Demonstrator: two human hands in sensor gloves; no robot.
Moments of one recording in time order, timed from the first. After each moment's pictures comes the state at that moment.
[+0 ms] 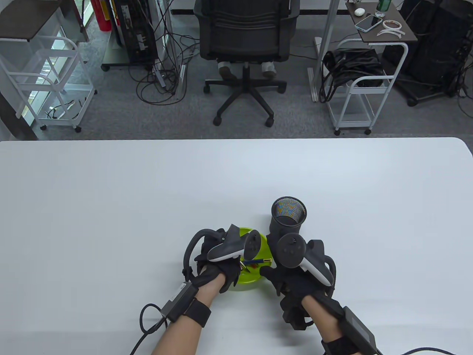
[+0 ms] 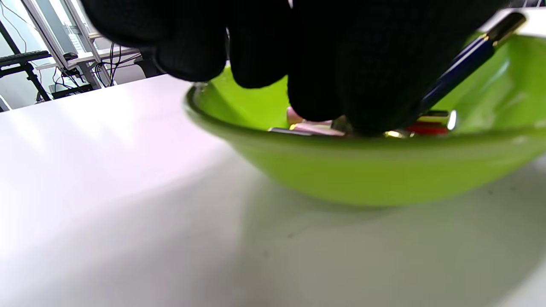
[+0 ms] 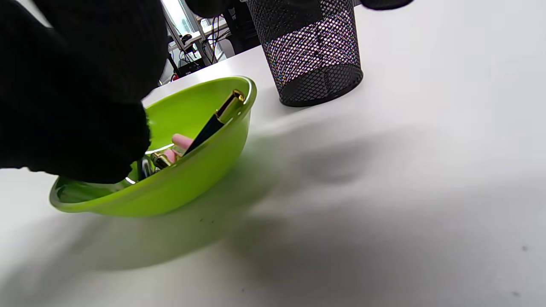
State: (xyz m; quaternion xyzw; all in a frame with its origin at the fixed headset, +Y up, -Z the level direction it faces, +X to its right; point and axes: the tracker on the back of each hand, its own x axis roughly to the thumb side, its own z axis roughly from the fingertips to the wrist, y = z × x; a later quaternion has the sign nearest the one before) left_hand -0.048 -0.704 -0.340 -0.16 -0.19 -0.12 0.96; right_hand 0.114 -0.691 -0.292 0.04 0.15 0.97 0.18
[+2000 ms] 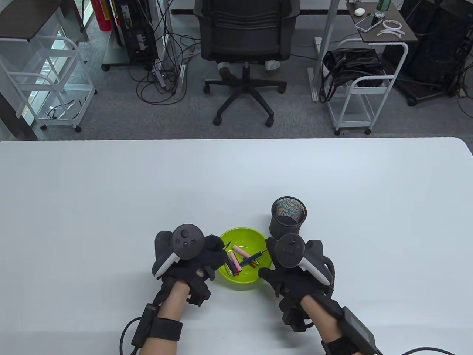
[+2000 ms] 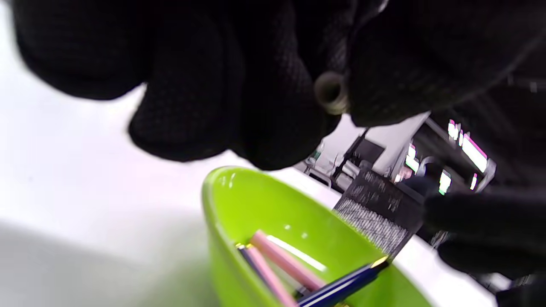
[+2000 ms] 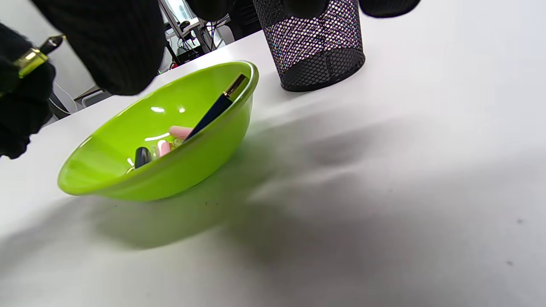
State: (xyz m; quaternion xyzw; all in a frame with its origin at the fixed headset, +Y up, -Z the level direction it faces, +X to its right) left_hand -0.154 -0.684 -0.321 -0.02 -0.12 0.32 0.94; right_hand 0.112 -0.687 -0.289 0.04 0.17 0.97 0.18
